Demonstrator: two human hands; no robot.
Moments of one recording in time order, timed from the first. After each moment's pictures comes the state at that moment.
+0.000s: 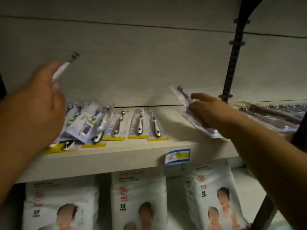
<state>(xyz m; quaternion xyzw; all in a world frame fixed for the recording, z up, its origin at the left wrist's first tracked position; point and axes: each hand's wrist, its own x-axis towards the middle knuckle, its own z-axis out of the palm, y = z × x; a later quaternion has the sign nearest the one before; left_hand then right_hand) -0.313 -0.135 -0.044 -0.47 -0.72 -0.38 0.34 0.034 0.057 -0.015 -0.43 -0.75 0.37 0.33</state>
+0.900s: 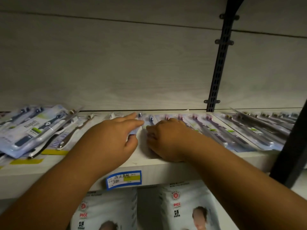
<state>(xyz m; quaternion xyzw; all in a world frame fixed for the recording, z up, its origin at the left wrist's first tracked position) -0.106 -0.002 -0.058 -0.64 -0.71 -0.27 0.15 0.039 0.111 -0.041 -0.33 -0.94 -0.03 0.01</state>
